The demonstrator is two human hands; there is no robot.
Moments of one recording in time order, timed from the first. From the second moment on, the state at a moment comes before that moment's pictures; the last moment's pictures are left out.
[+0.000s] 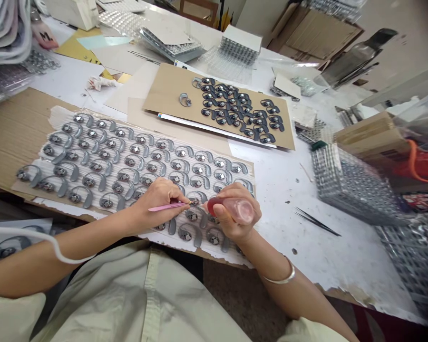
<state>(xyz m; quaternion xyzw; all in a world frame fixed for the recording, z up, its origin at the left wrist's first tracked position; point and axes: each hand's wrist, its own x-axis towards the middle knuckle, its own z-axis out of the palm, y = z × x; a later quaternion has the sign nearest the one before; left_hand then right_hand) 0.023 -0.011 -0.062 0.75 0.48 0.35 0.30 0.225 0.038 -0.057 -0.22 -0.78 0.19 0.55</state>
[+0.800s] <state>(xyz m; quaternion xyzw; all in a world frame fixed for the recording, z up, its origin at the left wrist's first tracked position) 0.024 -0.007 -0.058 0.73 0.48 0.36 0.32 0.221 0.036 -0.055 -0.22 -0.79 0.21 0.54</state>
